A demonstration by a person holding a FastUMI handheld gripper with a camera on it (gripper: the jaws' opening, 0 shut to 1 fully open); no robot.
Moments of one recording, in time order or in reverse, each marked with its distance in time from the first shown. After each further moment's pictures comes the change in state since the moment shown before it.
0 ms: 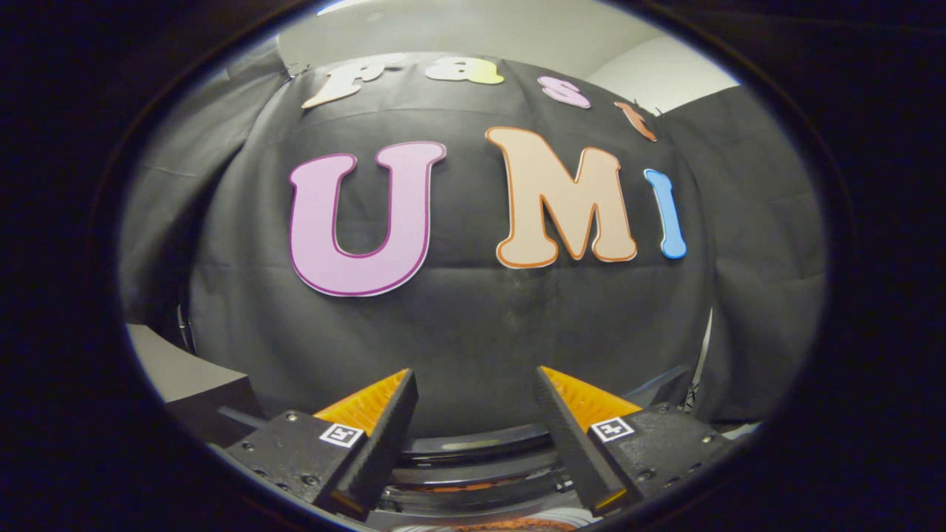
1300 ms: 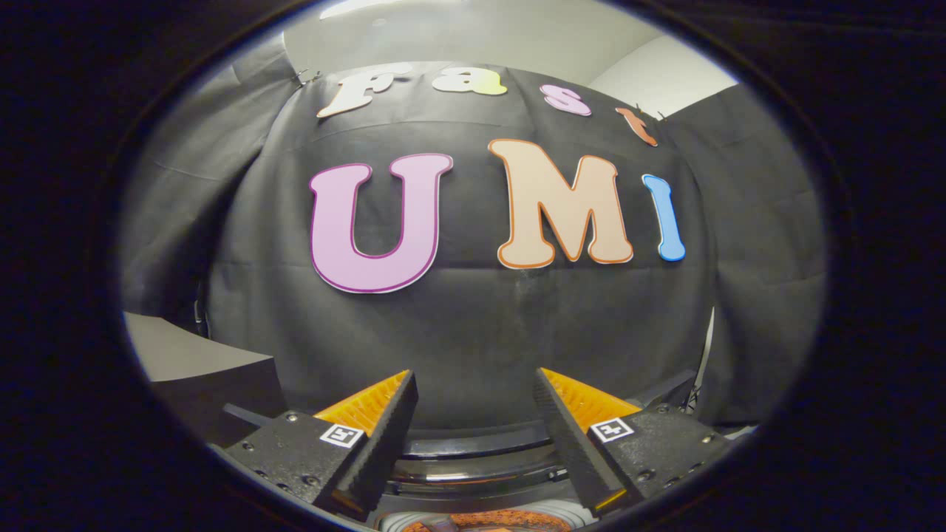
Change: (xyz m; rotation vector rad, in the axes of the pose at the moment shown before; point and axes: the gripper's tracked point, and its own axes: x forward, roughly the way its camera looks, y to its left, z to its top) arm -0.001 0.001 0.004 -0.005 -0.036 0.033
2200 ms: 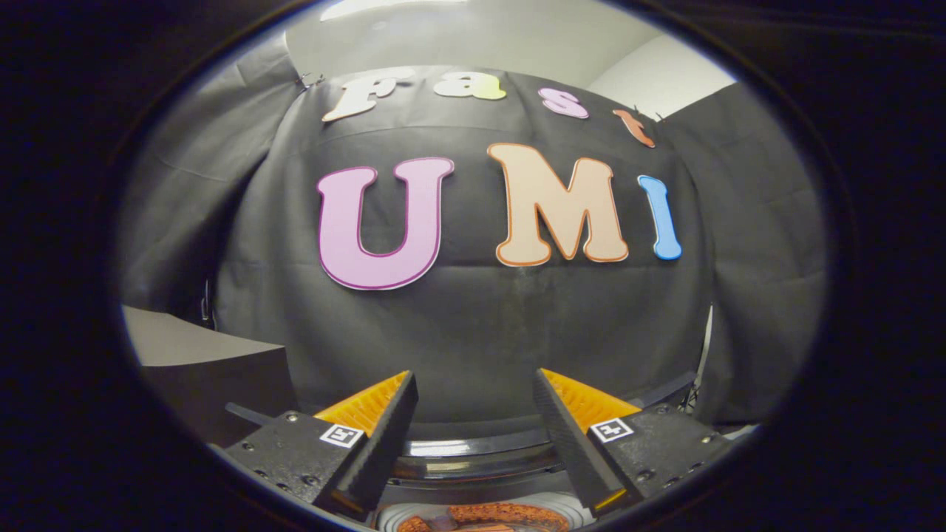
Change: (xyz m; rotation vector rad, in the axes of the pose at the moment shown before) arm 0.001 0.001 0.000 0.006 -0.021 0.010
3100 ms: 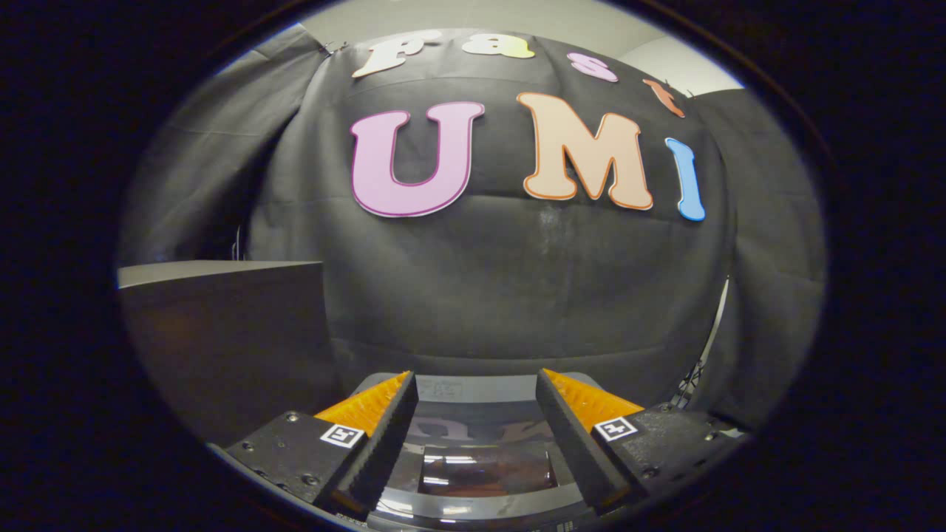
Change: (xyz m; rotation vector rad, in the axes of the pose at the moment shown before) arm -0.041 0.013 -0.045 -0.078 0.249 0.106
